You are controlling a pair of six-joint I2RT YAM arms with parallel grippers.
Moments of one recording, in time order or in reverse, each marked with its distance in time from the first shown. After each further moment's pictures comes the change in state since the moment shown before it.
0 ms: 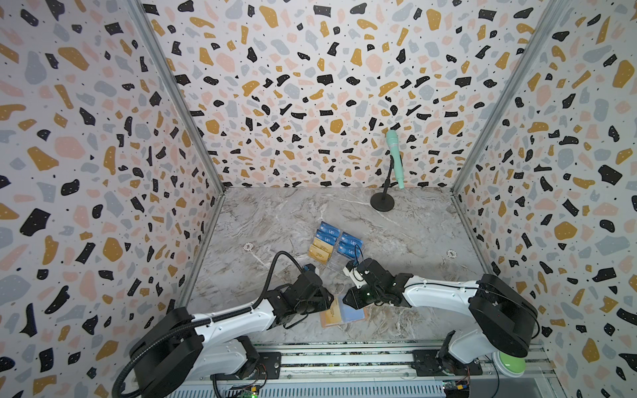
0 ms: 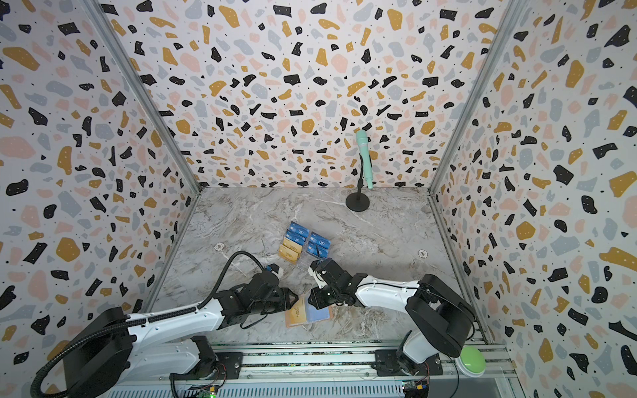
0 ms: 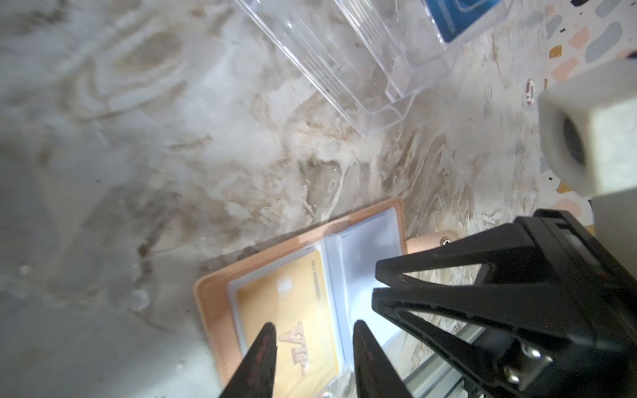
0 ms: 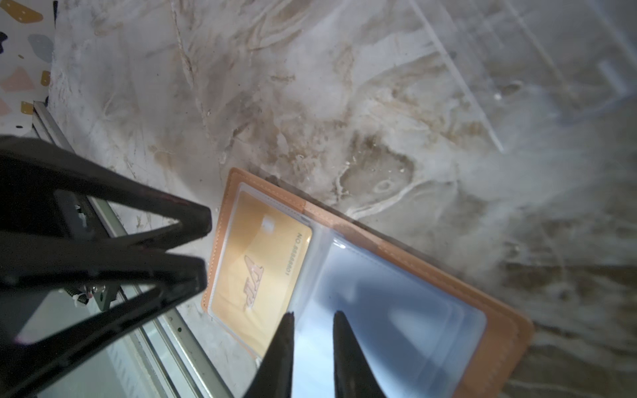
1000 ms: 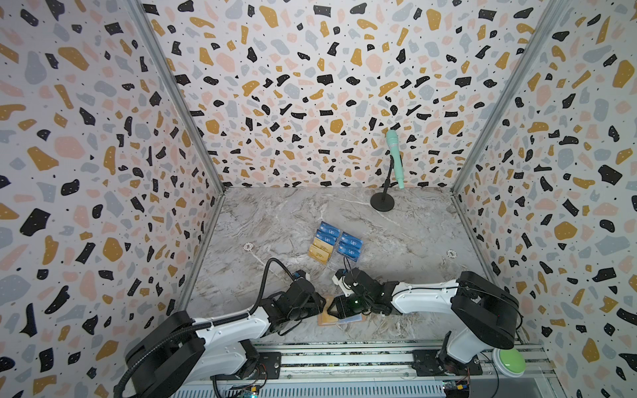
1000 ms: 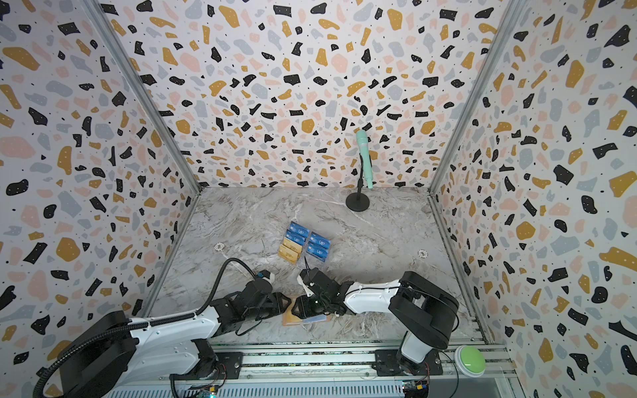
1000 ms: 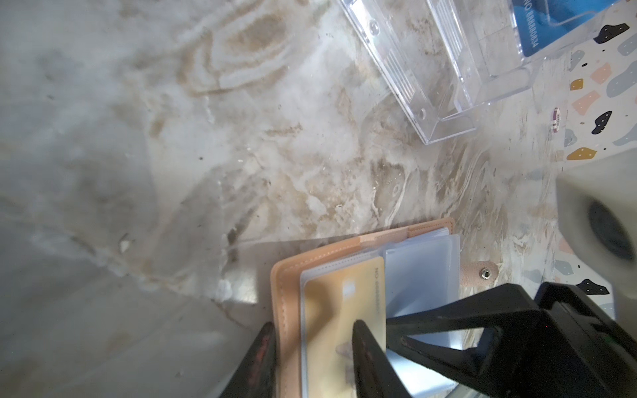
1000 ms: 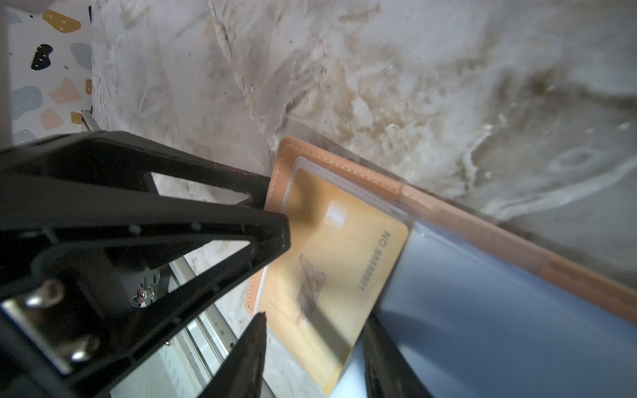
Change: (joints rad) left arm 0.036 -0.050 -0.144 0.086 -0.045 -0.039; right arm 0.151 0.107 0.029 0.149 -0.016 0.229
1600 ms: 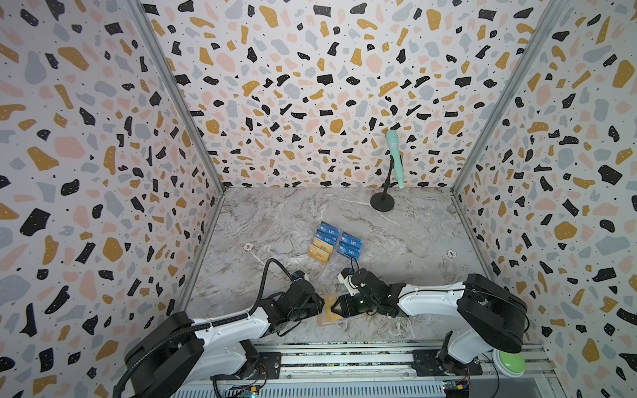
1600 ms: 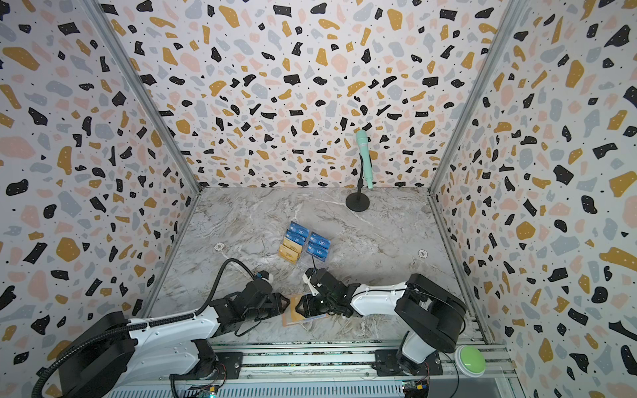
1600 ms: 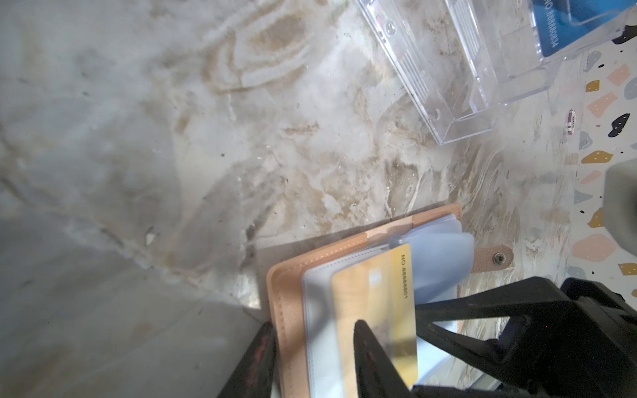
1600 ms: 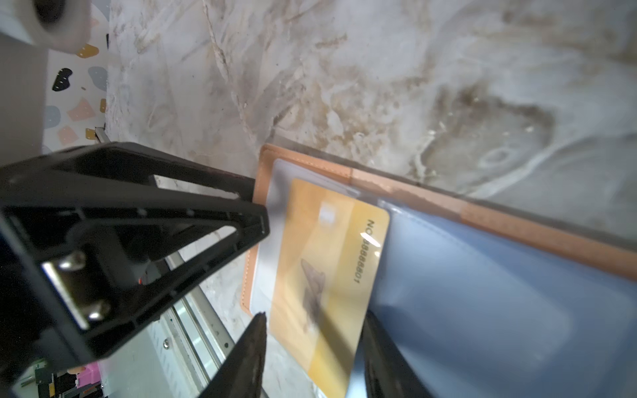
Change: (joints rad) left arm 0.000 -0.006 0.000 -0.024 -0.016 -0.004; right arm -0.024 -0.040 -0.067 0.075 0.008 0.009
